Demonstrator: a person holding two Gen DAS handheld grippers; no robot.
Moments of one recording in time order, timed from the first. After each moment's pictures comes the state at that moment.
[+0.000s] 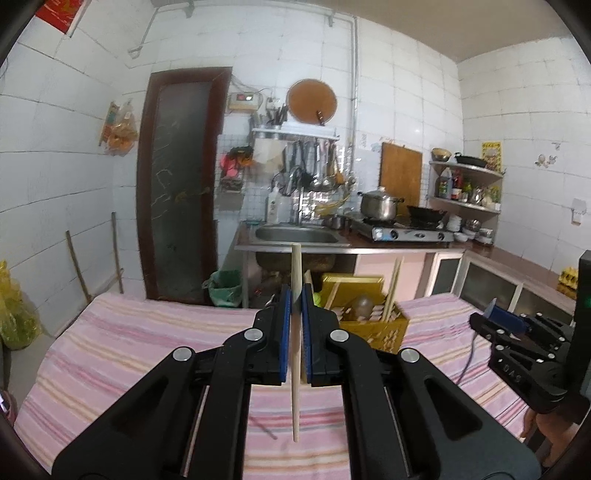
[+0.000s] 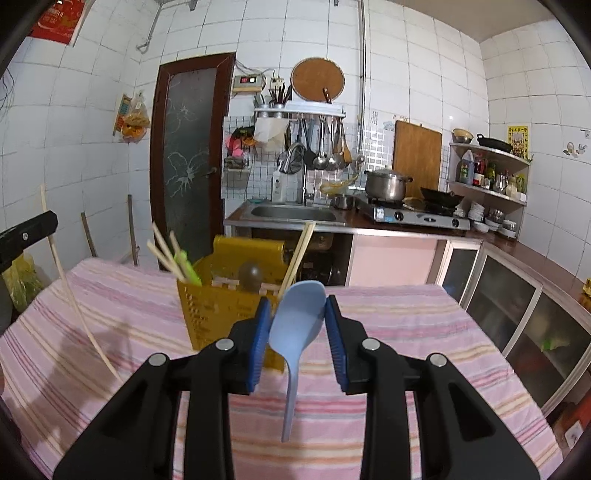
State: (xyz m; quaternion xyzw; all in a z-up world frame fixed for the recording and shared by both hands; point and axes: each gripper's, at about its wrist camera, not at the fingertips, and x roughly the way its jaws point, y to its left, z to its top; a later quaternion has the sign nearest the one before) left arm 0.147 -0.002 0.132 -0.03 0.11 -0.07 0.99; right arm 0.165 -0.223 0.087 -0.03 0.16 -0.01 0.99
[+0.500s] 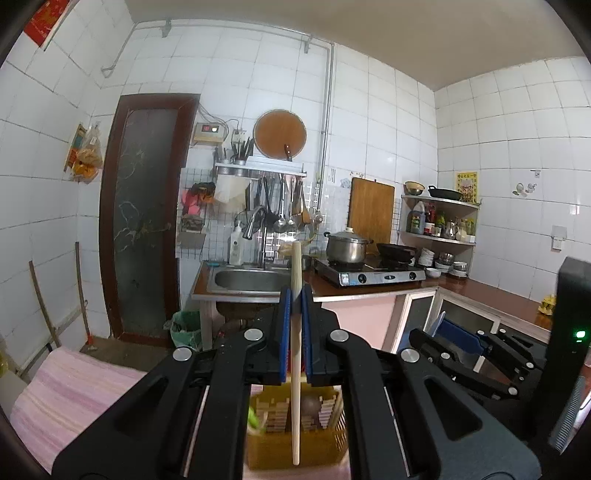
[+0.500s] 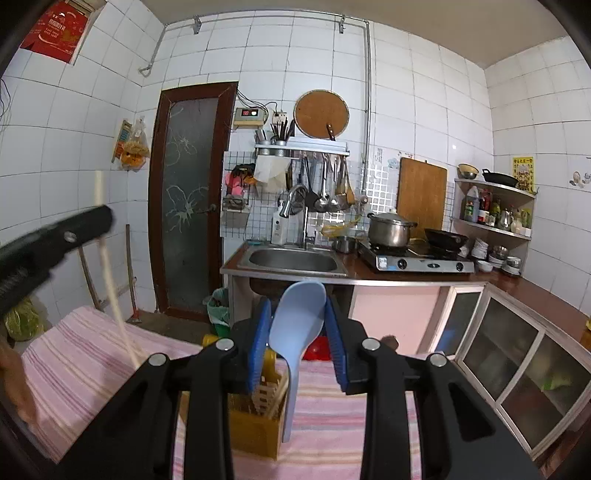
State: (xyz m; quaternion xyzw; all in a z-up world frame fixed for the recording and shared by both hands) left arm 0.232 -0.061 0.211 -0.04 0.06 -0.13 0.99; right arm 0.239 -0.219 0.178 -0.04 0.10 0.00 0.99
